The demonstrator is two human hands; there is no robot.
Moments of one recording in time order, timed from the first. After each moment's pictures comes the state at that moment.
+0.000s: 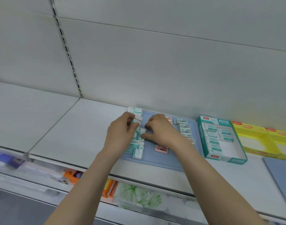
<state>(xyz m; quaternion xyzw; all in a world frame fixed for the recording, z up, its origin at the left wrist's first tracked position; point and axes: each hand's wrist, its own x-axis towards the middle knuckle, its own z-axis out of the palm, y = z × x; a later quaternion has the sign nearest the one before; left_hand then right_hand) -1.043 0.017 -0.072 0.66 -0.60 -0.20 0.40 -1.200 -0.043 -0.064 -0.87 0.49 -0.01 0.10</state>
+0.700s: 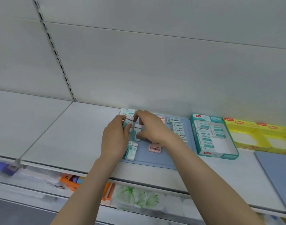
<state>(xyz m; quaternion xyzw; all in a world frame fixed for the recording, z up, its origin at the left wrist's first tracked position) -1.057 0.016 -0.090 0.67 -0.61 -0.12 0.40 -1.199 -0.036 -0.049 -0.84 0.48 -0.14 0.21</state>
